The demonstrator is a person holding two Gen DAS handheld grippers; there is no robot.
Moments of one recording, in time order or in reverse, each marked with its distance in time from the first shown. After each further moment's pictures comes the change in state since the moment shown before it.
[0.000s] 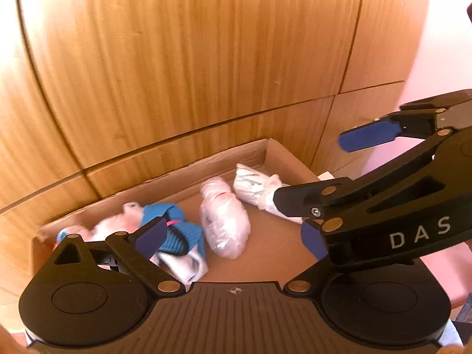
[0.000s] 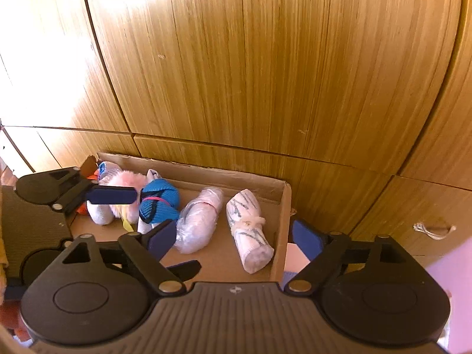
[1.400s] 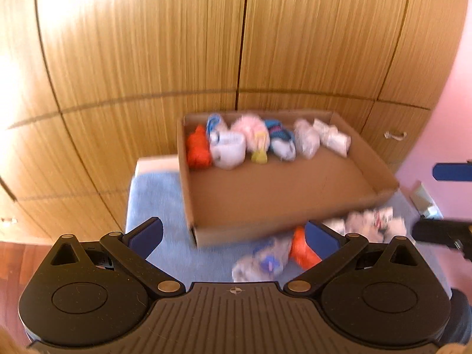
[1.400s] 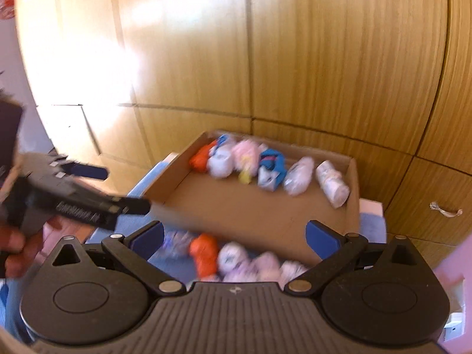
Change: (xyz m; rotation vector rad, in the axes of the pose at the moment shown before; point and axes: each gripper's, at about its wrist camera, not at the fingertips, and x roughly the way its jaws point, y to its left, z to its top) left arm -0.174 0.041 -0.146 -0.261 -0.045 0.162; right arm -0.128 0.110 -0.115 -0.126 -0.142 0.127
